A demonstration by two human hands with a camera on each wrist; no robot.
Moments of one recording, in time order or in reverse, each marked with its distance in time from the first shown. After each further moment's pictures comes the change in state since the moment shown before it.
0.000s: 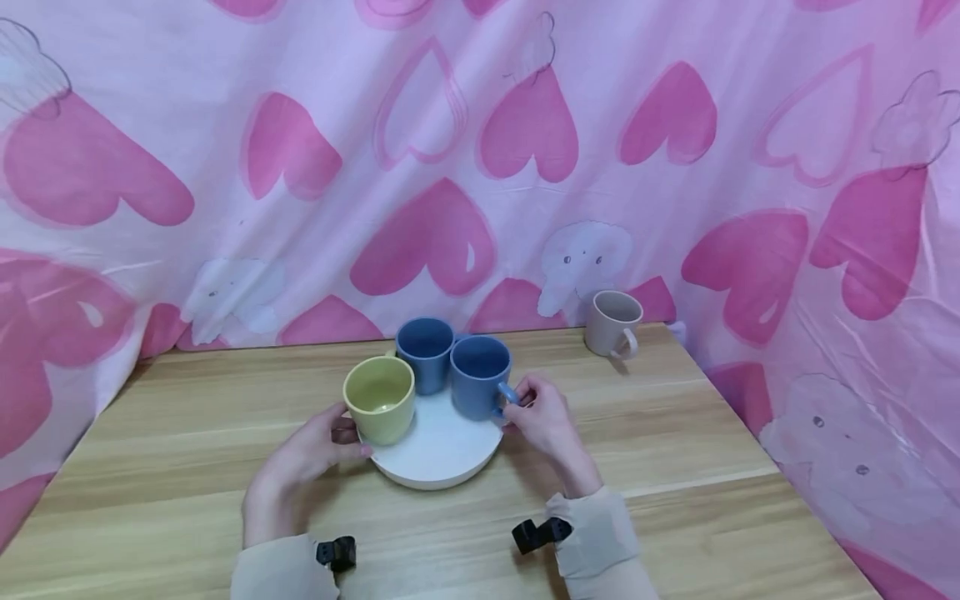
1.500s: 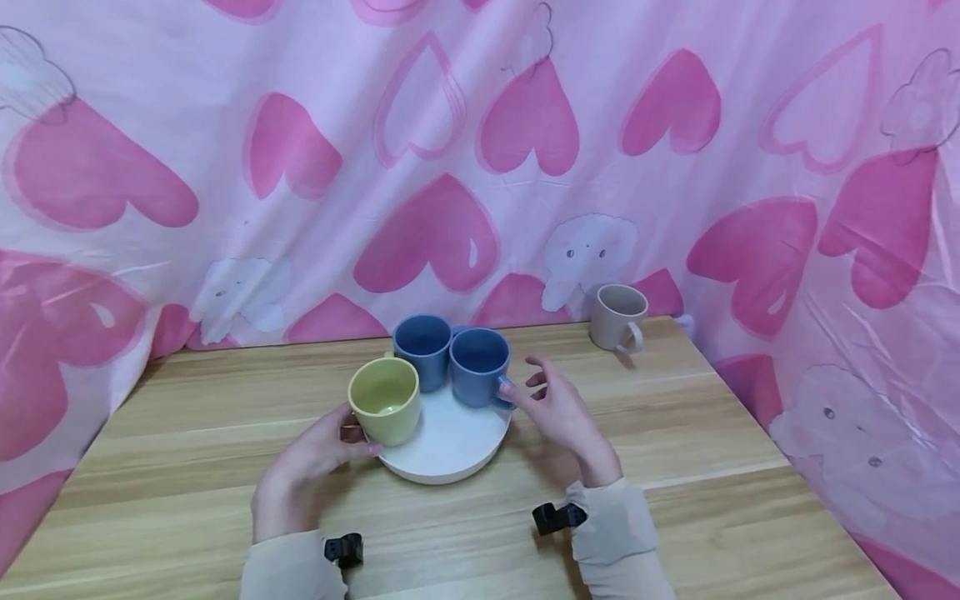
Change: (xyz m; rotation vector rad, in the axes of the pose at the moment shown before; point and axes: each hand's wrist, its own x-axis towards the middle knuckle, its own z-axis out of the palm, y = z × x) left_hand 0.000 0.005 0.007 0.100 0.033 -0.080; right_hand 0.006 0.006 -0.023 -0.263 -0.062 -0.092
